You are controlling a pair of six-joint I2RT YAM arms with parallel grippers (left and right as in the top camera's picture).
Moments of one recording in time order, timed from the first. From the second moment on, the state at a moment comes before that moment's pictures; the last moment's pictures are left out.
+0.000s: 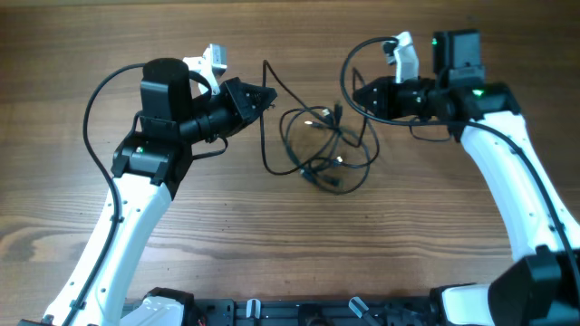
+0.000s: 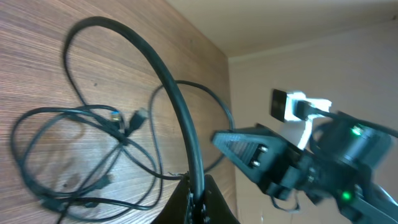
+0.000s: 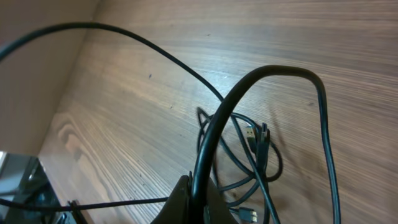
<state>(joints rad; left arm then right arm) -0.21 1.31 1.06 -0.26 0.68 -0.88 0.12 1.55 1.32 -0.69 -0.68 0.10</state>
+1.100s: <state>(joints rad) -0.21 1.31 1.06 -0.47 0.34 -0.88 0.11 1.52 1.32 -0.75 -0.50 0.25</state>
